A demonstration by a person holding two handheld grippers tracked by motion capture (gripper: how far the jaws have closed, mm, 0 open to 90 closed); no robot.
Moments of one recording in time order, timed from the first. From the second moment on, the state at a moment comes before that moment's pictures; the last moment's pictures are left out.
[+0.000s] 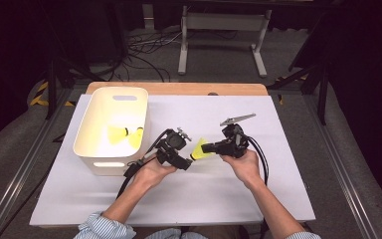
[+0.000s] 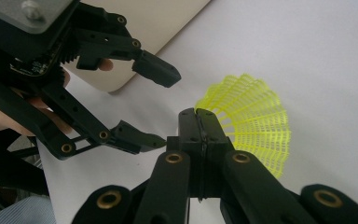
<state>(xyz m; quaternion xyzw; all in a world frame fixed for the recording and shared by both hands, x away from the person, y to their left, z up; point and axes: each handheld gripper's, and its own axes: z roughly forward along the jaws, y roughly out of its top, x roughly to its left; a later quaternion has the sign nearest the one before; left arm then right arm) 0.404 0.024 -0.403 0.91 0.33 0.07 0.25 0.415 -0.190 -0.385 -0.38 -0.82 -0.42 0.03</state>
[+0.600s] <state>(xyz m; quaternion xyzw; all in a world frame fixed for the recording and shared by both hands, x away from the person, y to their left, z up) 0.407 0.020 -0.408 0.91 0.33 0.05 0.26 0.410 -0.184 -0.382 -0.36 -0.82 -0.45 0.05</state>
